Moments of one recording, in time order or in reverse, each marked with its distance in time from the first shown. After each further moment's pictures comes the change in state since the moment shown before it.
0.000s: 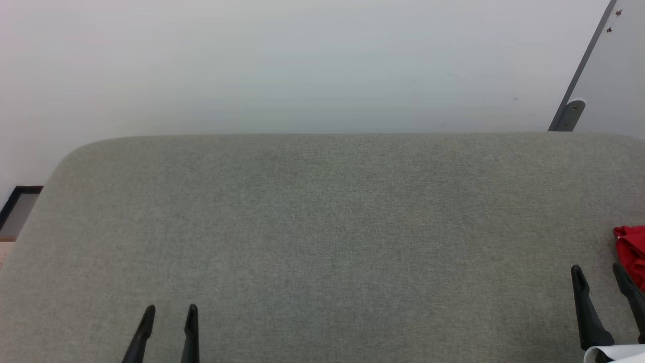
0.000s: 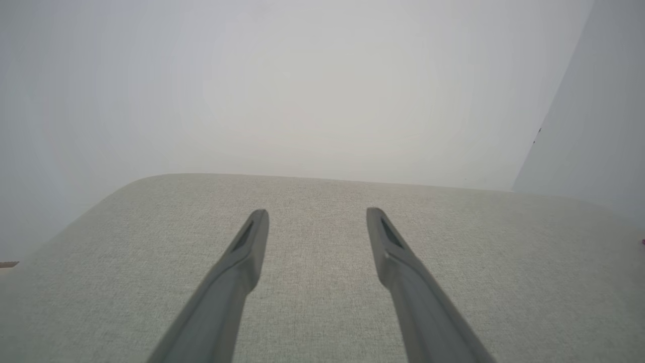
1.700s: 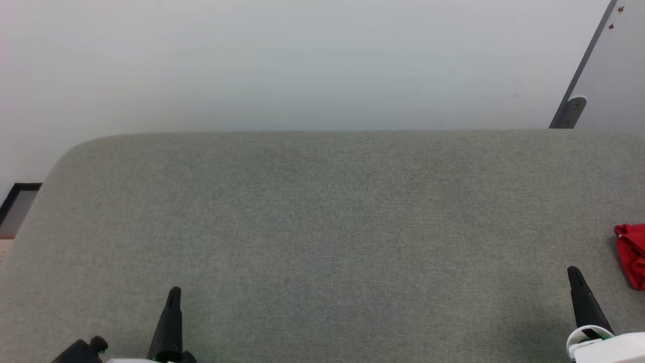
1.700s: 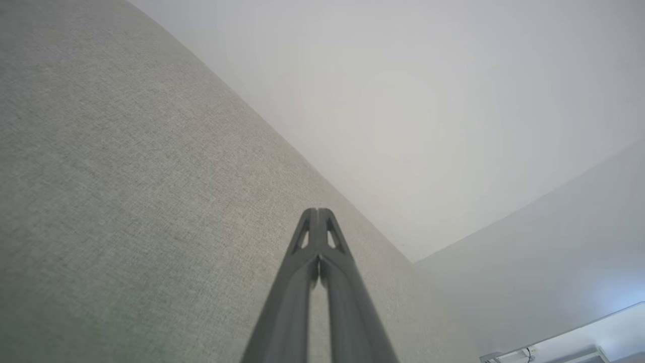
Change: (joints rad) left arm -0.158 0.002 -0.014 0.181 -0.730 0.001 0.155; right arm -0.095 0.103 -0.008 0.160 0.626 0.000 0.128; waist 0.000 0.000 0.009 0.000
